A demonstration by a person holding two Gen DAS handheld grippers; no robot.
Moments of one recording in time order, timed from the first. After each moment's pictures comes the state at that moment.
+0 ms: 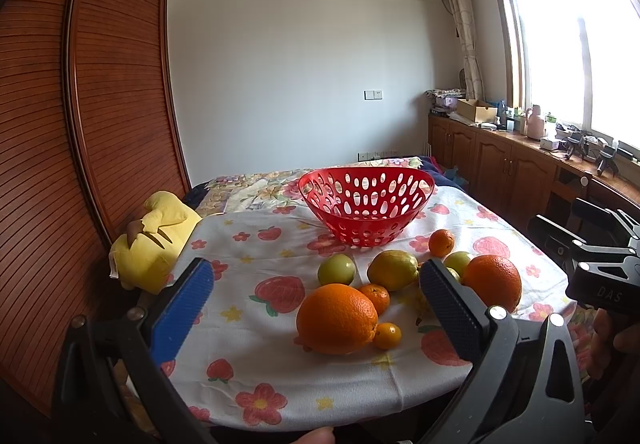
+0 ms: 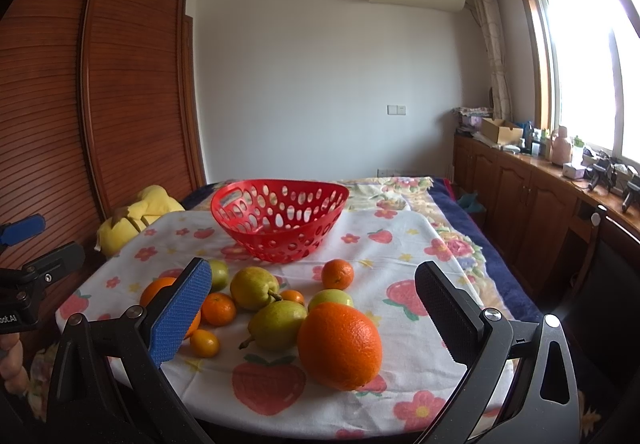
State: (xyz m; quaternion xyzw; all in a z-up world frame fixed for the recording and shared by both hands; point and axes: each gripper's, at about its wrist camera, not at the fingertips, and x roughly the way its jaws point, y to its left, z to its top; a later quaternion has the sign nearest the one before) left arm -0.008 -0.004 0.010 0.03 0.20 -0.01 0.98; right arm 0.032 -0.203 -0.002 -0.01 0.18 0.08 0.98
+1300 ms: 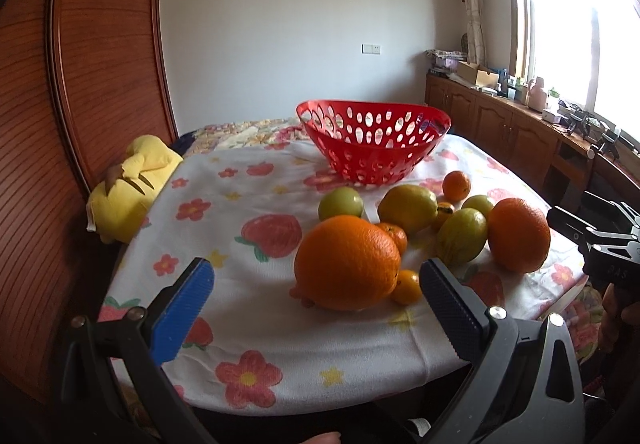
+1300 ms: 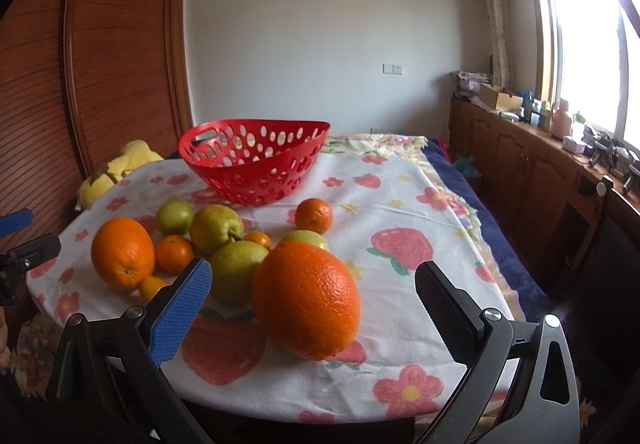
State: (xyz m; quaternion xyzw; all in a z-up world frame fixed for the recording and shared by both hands) left arm 0.023 0.015 -0.056 0.01 0.29 -0.03 0.96; right arm 0.059 -0.227 -0.052 -0.03 0.26 0.07 0.96
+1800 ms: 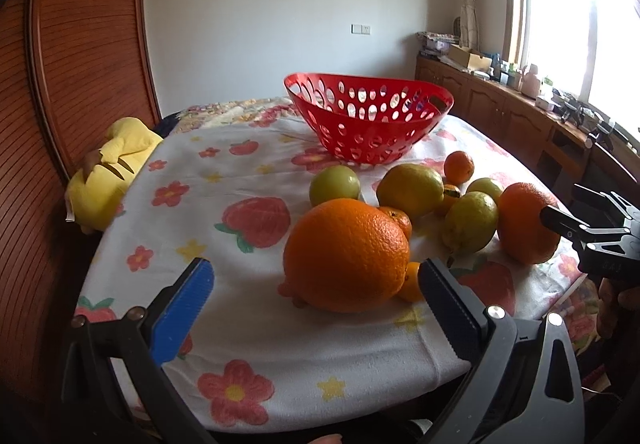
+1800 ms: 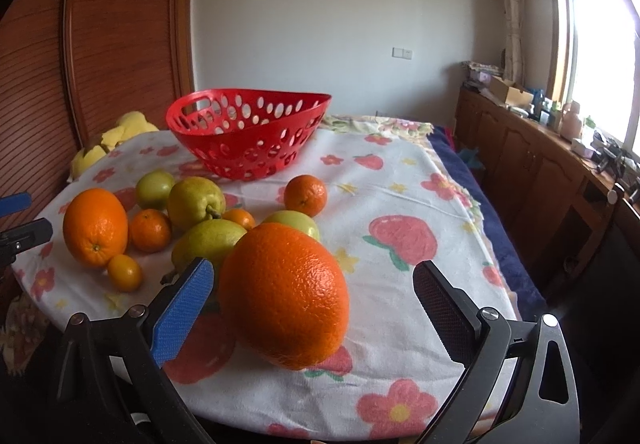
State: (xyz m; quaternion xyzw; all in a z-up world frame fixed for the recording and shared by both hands) left arm 0.051 0.016 -0.076 0.00 0.33 -0.05 0.94; right arm 0.086 -0.228 -0.072 -0.06 0.30 0.09 0.95
